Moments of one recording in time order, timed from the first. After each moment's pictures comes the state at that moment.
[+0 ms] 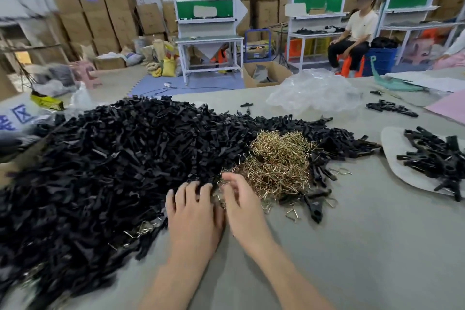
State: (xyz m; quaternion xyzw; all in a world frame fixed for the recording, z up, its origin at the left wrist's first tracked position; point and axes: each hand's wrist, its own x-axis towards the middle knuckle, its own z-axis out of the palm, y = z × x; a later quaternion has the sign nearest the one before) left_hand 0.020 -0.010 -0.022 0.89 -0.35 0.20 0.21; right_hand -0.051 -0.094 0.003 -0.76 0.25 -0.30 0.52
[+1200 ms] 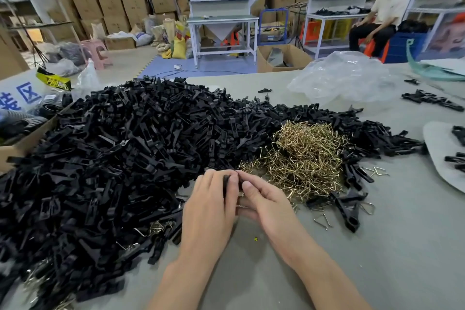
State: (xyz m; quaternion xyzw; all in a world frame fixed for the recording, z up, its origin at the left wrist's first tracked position) left_hand 0.039 -0.010 -0.006 0.82 -0.39 0.13 0.39; right_hand -0.037 -0.109 -0.008 -0.58 0.17 -0.21 0.77
